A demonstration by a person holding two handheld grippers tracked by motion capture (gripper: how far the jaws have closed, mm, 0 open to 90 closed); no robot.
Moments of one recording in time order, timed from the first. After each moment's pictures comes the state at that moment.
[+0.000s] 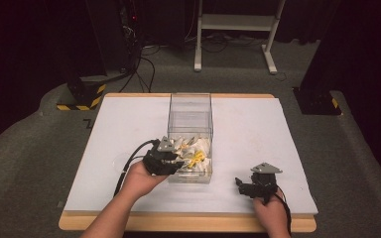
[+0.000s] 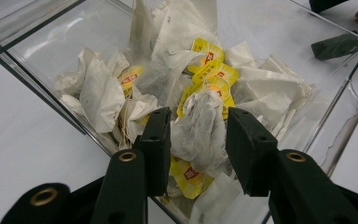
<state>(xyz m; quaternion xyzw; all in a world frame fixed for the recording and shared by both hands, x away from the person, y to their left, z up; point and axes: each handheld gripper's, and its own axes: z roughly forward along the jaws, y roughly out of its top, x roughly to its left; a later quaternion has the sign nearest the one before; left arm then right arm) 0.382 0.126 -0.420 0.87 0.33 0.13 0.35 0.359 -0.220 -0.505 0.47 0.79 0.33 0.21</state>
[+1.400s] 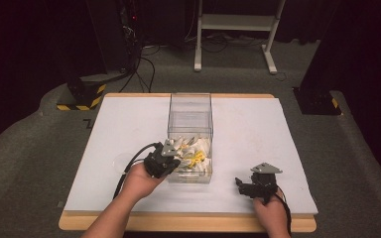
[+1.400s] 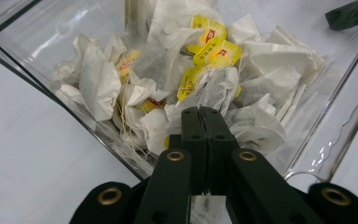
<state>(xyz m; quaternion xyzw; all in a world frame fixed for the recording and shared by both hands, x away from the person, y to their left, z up) 0.376 0.123 -0.425 0.88 0.31 0.15 0.32 0.358 -0.220 -0.505 0.47 0.79 0.33 0.21</state>
